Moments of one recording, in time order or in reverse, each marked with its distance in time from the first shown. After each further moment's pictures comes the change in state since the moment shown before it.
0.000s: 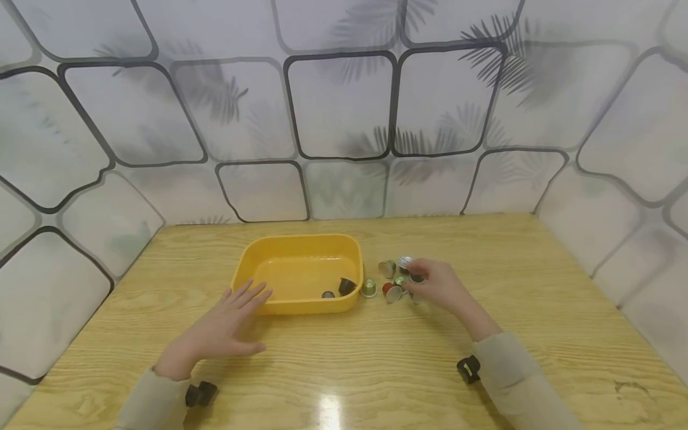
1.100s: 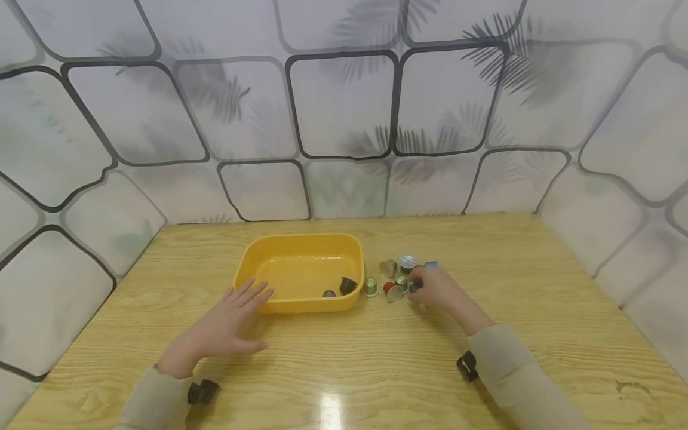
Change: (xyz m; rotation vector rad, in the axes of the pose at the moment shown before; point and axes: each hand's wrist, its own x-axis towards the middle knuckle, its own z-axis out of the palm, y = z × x) left_hand 0.001 0.000 0.000 -0.021 -0.016 -0.014; right_hand 0.011 0.007 0.007 -0.169 -0.173 0.082
